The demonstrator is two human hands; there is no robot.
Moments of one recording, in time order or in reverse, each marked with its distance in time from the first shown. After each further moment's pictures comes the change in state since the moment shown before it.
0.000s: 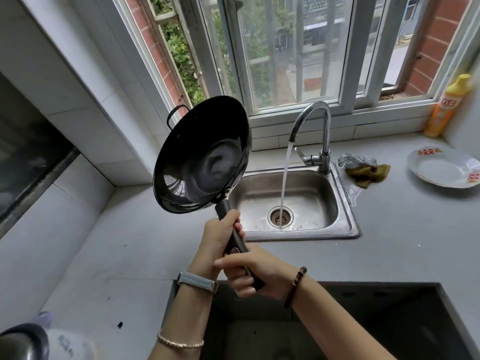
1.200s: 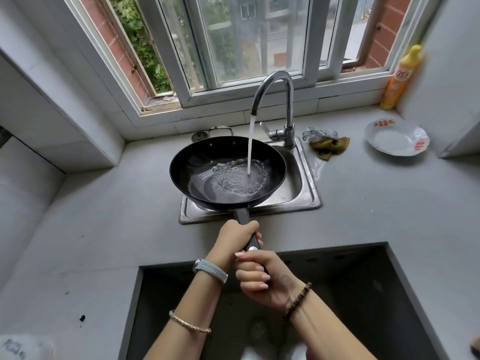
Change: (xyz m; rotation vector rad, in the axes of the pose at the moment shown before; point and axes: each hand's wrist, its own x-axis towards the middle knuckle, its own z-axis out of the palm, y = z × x) left_hand 0.000 -0.084 0.059 0.491 -0.168 -0.075; right_hand -0.040 0.081 -0.066 0.842 -0.046 -0.091
